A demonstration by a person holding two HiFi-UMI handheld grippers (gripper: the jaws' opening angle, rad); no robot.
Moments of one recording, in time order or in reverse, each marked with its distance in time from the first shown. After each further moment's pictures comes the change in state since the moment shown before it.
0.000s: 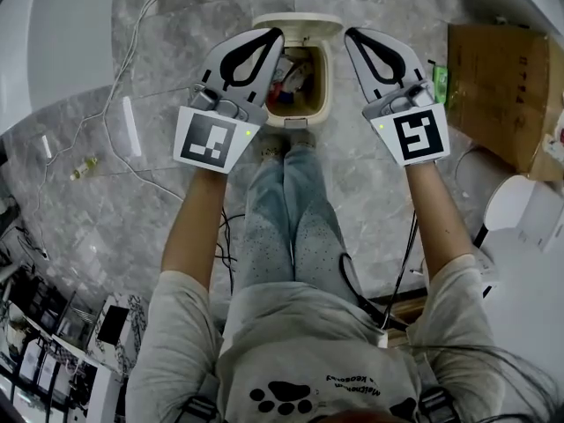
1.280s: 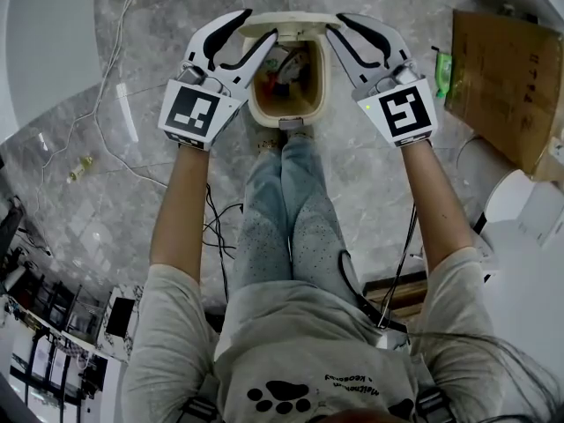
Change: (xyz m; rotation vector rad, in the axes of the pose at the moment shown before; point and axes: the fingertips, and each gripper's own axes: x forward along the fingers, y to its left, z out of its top) left arm 0.052 0.043 -0.116 0.006 0.249 -0.120; right arm 0.059 -0.019 -0.105 0.023 0.182 0.107
